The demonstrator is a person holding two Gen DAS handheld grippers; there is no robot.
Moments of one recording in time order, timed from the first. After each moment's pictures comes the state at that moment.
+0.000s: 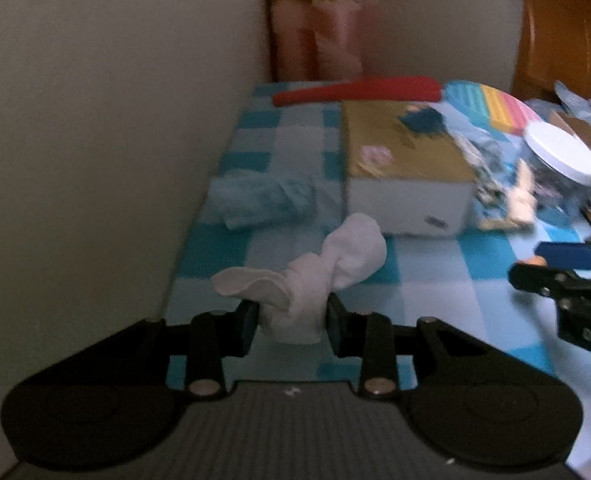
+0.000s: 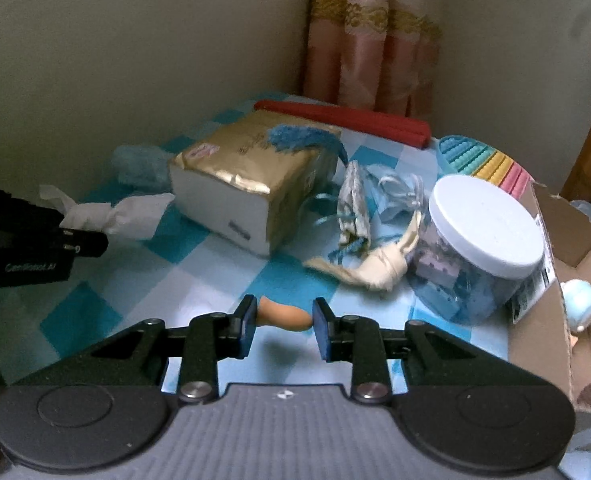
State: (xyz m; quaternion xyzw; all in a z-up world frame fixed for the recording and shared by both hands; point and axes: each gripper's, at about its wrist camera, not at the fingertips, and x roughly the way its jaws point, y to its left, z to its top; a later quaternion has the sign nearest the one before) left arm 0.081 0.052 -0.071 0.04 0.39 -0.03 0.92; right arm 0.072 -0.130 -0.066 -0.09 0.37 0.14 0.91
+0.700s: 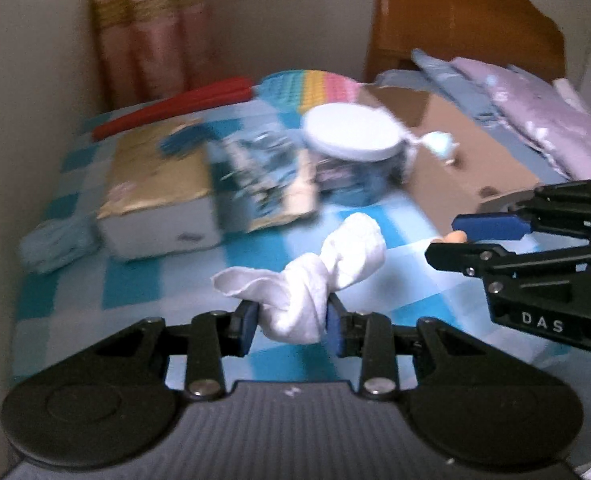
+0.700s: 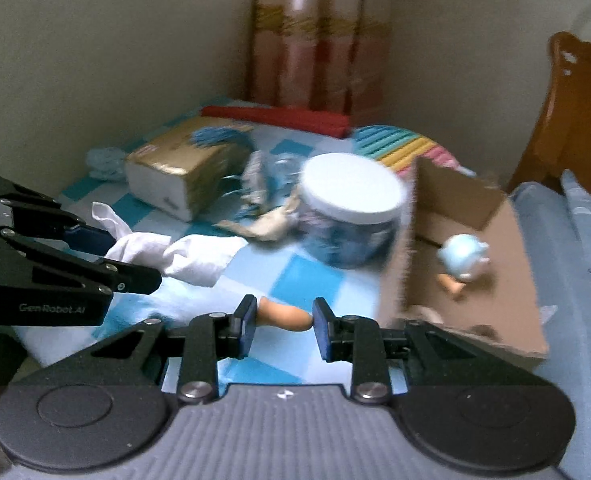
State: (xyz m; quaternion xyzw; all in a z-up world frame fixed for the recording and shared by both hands) left arm 0.055 -0.059 -0.036 0.07 0.39 -0.23 0.89; right arm 0.015 -0.219 -0.021 -0.09 0.37 0.09 0.92
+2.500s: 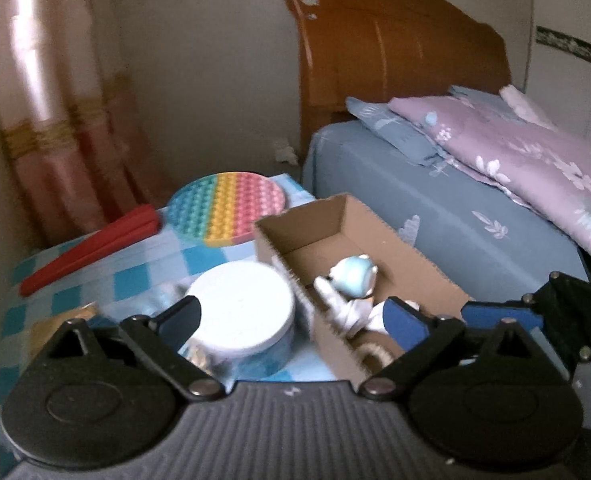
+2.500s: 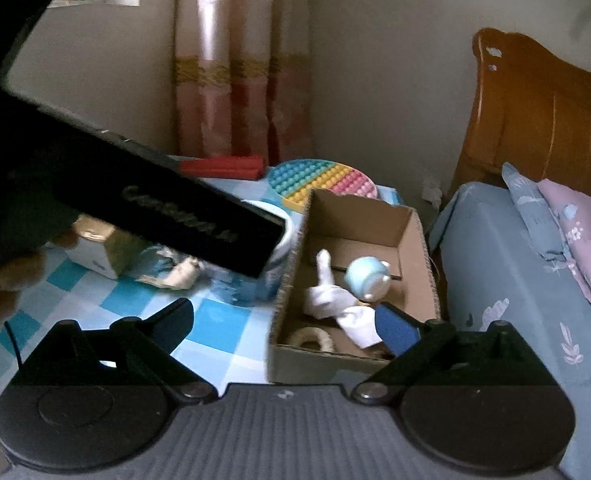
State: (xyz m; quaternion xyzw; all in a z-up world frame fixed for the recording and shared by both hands) left arm 0.090 -0.170 0.038 0.11 0.31 -0.29 0.90; right arm 0.007 -0.272 0.007 -0.04 0.31 0.02 0.95
